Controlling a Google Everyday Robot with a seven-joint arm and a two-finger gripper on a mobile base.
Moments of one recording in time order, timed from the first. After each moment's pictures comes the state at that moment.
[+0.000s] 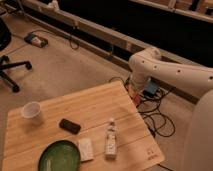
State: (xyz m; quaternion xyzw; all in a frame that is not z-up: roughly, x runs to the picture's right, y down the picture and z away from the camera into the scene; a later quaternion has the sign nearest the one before) arm 0.182 0.028 0.786 -0.22 0.16 0.49 0.83
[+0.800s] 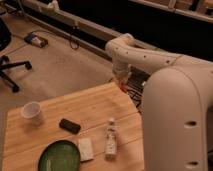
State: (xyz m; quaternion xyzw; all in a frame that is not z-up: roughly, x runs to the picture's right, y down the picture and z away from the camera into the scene) arm 0.074 -0.041 0.830 -0.24 0.19 0.40 0.87
